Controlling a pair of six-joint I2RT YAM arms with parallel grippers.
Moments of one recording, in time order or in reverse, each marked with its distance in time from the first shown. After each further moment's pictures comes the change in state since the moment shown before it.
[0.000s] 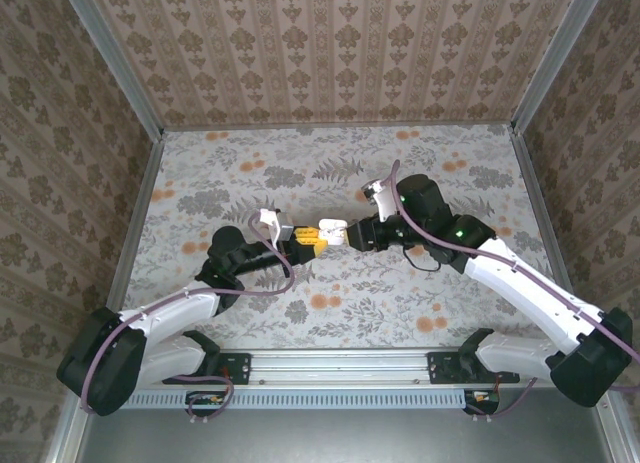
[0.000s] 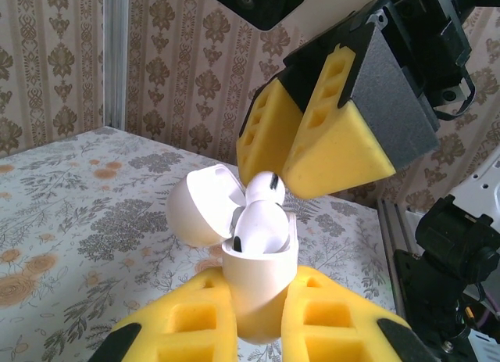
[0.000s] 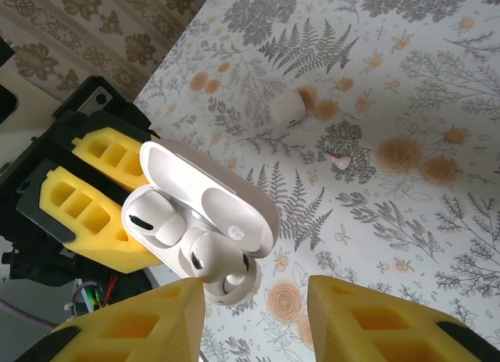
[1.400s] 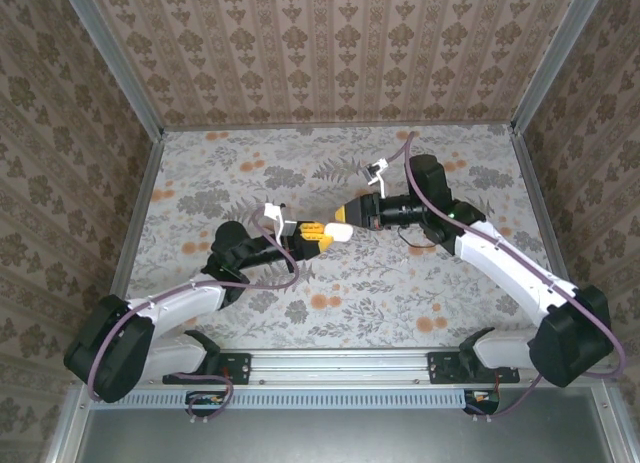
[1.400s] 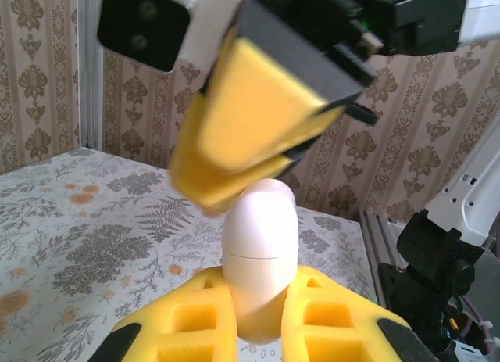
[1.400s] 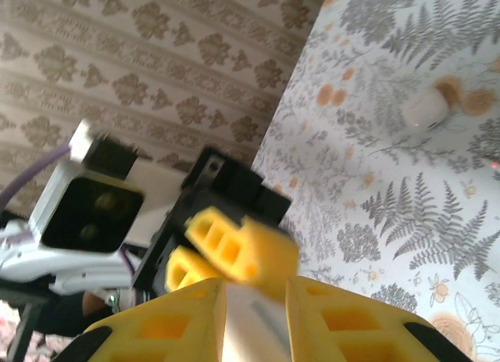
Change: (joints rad) left arm -0.011 0.077 0.050 0.092 0.046 -0.037; right arm -0.141 0.124 -0.013 0.305 -0.476 0.364
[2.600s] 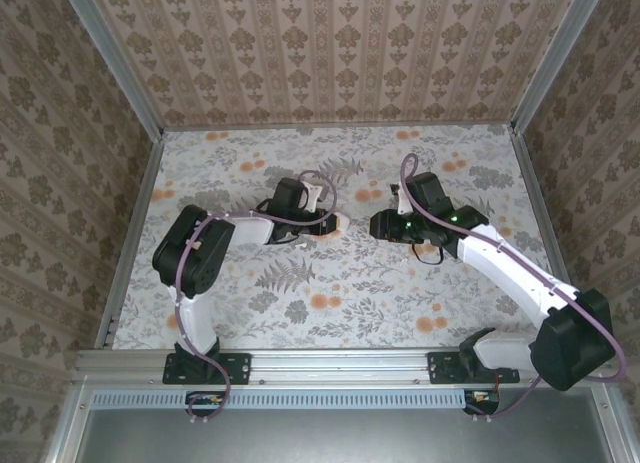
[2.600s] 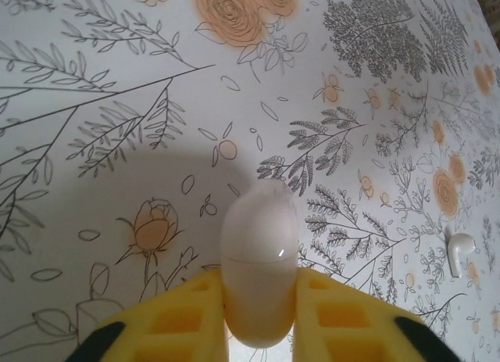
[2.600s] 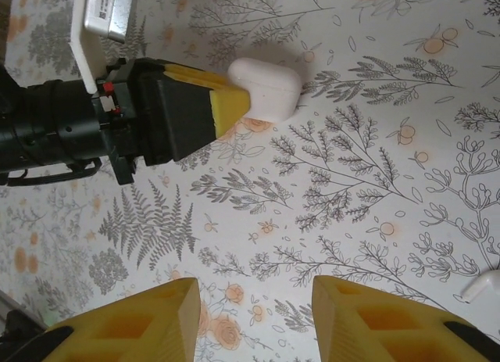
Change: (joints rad) left arm 0.076 0.716 0.578 -0.727 -0.283 -0.111; right arm -0.035 0.002 -0.044 -0.381 0.609 -0.163
